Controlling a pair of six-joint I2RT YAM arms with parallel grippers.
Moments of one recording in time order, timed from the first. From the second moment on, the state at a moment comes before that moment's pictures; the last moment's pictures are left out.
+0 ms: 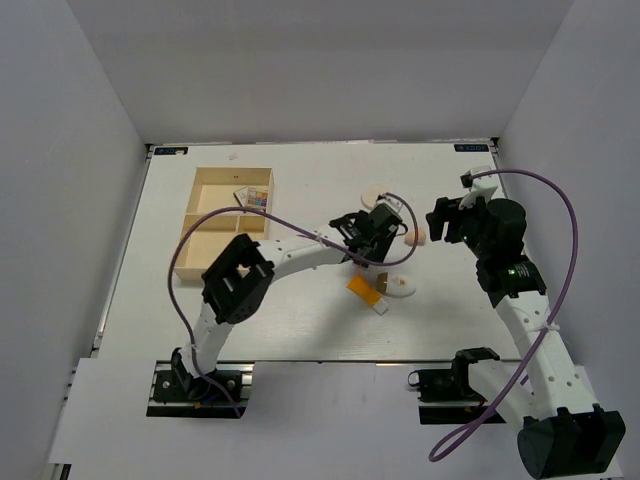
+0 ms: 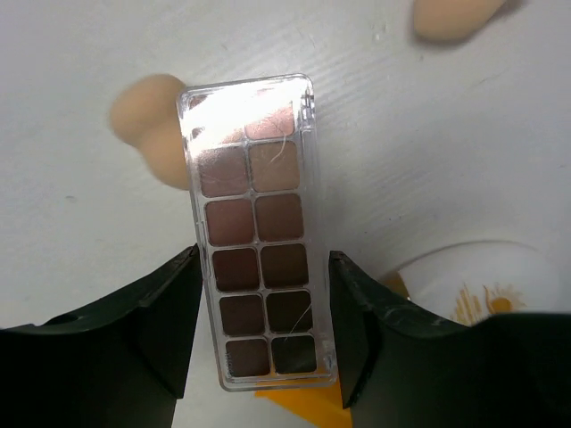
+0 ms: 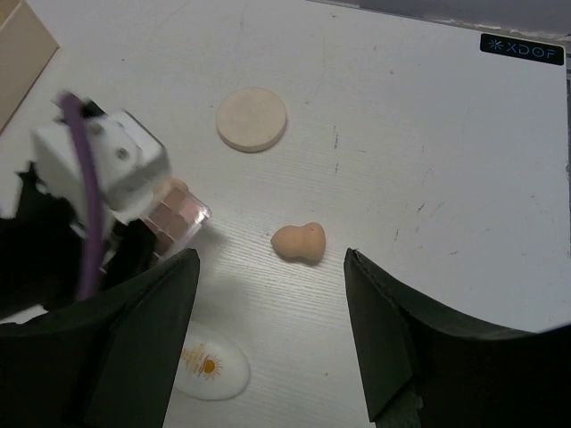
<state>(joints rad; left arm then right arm) -0.99 2.17 1.69 -0.44 -0.35 -0.33 0.15 0.86 0.80 -0.25 -0.15 -0.02</state>
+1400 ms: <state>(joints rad) -0.30 2.04 1.57 -0.30 -0.47 -0.17 0.15 0.86 0.79 -0.24 -0.23 -0.02</state>
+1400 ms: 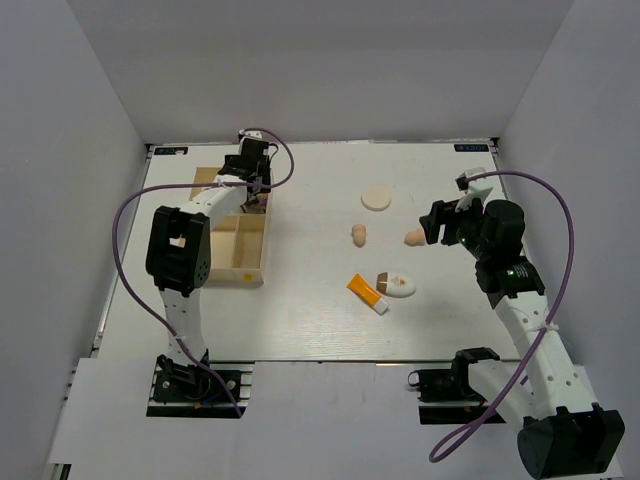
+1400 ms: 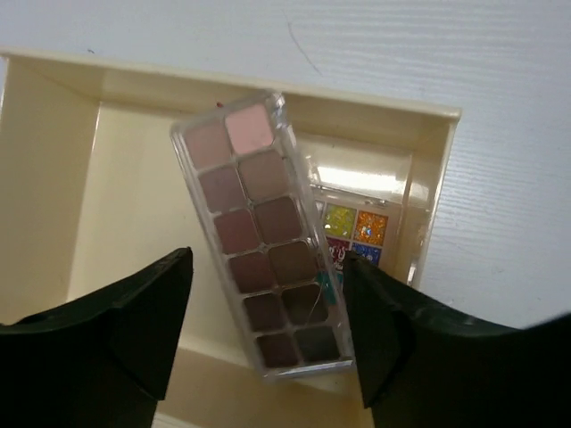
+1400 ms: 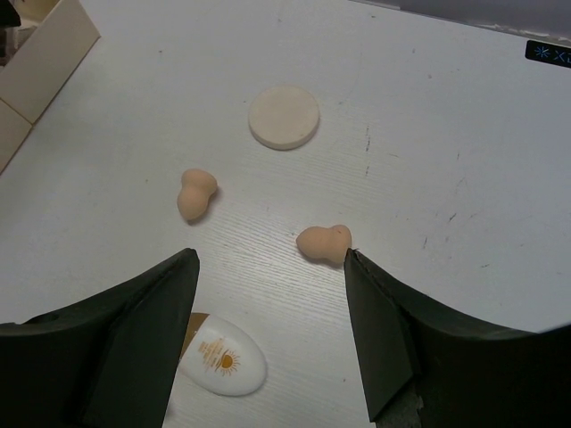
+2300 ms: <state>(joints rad) -0.53 1.80 1.51 -0.29 -0.04 -0.29 0.15 0.93 0.79 -0.28 -0.36 -0.09</state>
